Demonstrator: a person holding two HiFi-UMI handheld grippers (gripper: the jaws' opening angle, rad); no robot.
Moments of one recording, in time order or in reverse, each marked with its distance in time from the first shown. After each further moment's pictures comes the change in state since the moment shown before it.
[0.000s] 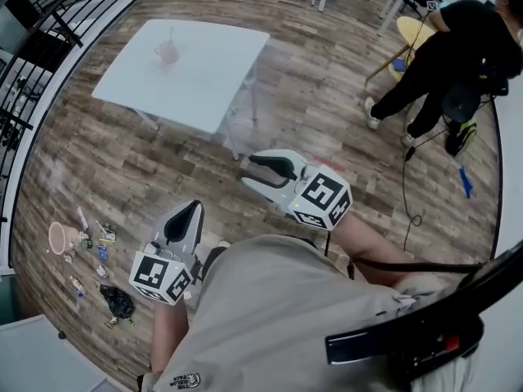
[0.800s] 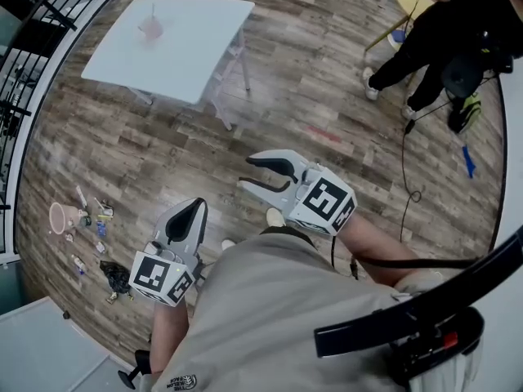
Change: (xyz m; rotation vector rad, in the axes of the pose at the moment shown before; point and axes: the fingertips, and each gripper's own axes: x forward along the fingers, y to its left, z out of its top) left arm 0.003 -0.092 -0.016 -0.025 0.100 -0.021; right arm -0.077 0.040 -0.031 0.009 0.011 0.055
